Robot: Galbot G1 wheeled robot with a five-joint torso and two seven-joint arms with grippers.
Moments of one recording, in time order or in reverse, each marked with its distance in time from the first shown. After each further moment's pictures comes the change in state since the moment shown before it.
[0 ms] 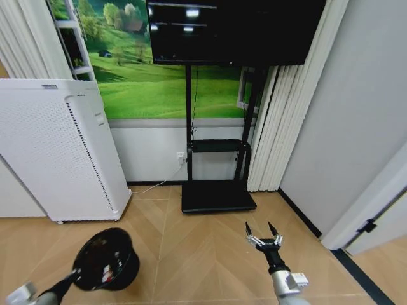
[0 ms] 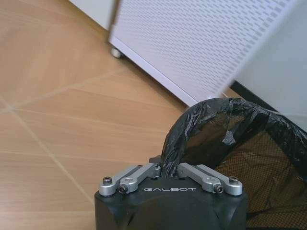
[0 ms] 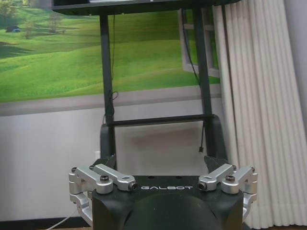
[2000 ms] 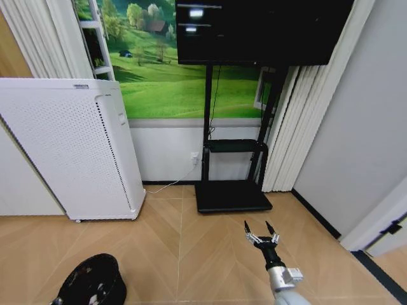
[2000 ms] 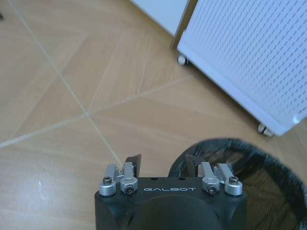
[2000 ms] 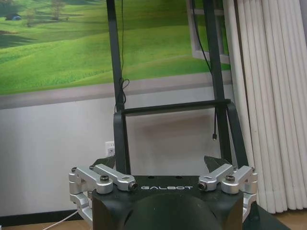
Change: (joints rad) left arm -0.096 -0.128 -0.010 0.035 0.125 0.041 -0.146; right arm 0.049 -0.010 -0.016 -0.083 0.042 -0.007 0.020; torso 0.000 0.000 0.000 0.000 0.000
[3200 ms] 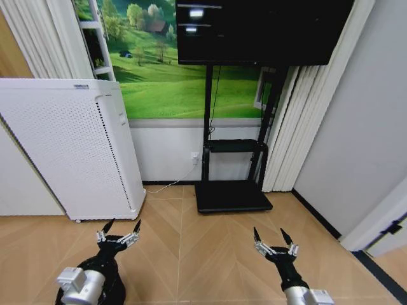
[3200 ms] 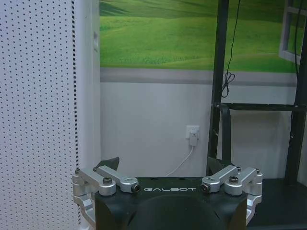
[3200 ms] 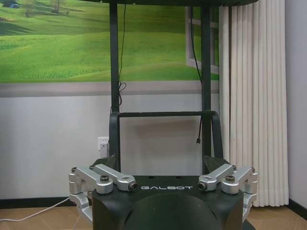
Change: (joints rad) left arm 0.037 0.073 0.426 -0.515 0.659 -0.328 0.327; right arm -0.333 0.106 0.078 0.409 -0.163 -0.153 0.058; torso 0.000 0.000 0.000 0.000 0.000
